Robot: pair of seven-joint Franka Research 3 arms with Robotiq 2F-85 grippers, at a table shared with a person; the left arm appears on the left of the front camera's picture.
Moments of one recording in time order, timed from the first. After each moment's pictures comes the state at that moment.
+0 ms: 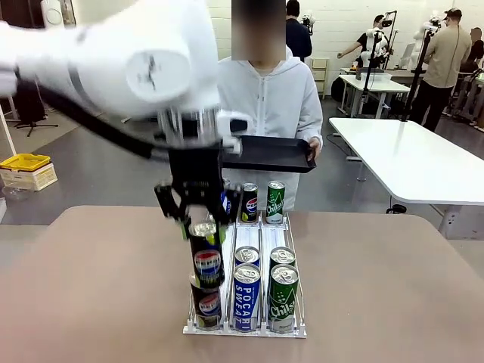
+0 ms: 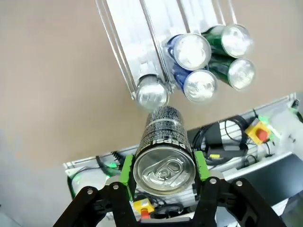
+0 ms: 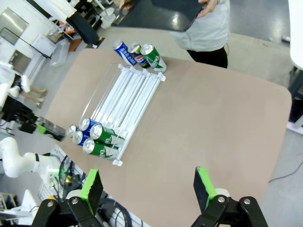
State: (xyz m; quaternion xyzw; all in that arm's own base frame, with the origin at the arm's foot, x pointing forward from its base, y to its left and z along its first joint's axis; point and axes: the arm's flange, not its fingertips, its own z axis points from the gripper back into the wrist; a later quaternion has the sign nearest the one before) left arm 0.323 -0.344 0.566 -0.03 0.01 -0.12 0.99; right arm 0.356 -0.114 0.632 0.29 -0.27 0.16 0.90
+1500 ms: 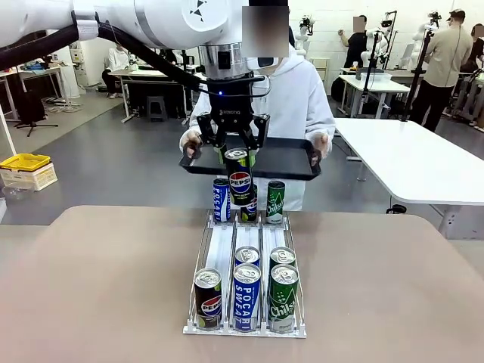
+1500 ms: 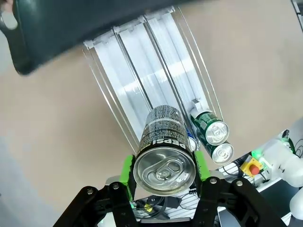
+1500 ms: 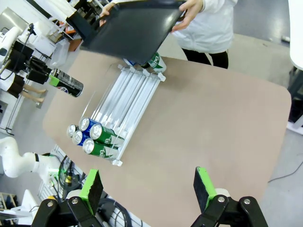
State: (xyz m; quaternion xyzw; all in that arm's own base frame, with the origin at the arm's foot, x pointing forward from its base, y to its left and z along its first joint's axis) left arm 0.465 -0.381 0.614 -0.05 -0.06 -0.17 0.98; right arm 0.357 -0.115 0.632 0.29 -0.27 0.16 0.90
